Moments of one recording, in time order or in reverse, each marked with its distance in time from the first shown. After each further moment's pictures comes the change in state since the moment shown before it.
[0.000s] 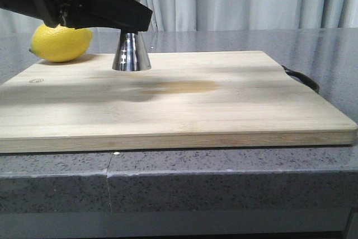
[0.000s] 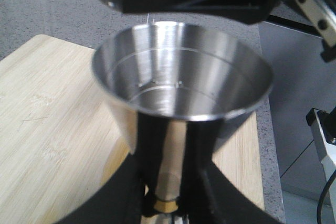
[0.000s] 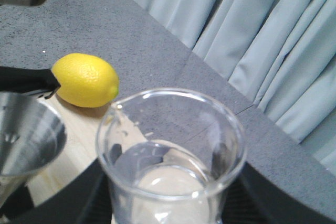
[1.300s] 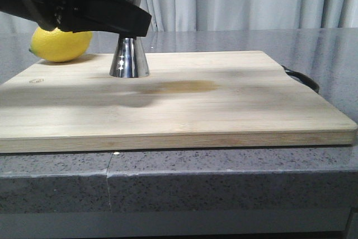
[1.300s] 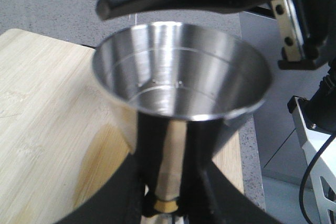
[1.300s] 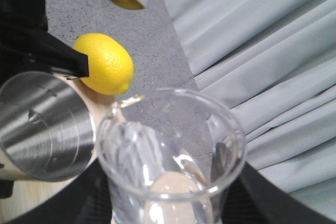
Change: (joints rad) left arm 0.000 0.000 0.000 0.047 0.044 -0.009; right arm 0.060 0.000 -0.050 -0.484 0.053 0.000
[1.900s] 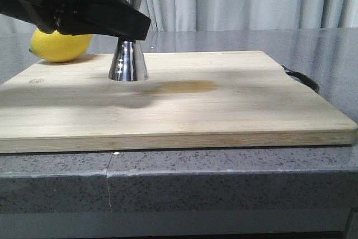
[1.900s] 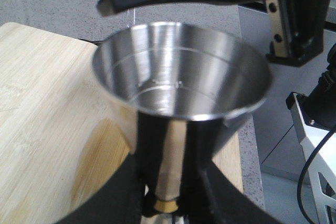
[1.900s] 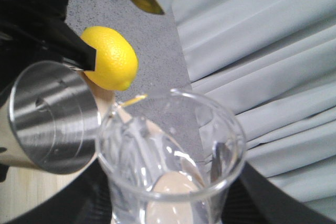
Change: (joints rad) left arm 0.000 0.002 0.000 0.013 0.000 -0.006; right arm 0.000 0.000 0.000 -0.138 -0.012 0.000
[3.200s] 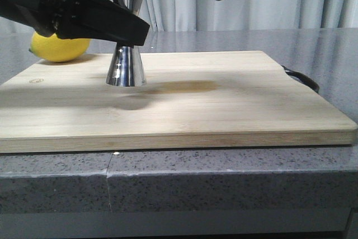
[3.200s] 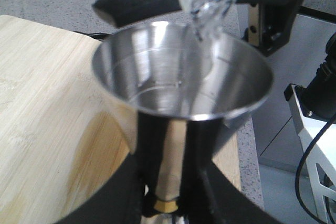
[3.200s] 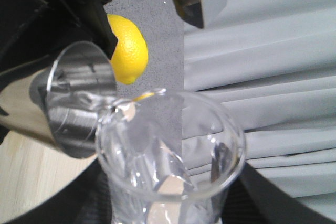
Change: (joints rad) left arm -0.006 0.000 0.000 0.026 0.000 -0.004; right arm 0.000 0.000 0.000 -0.270 -0.019 -0.002
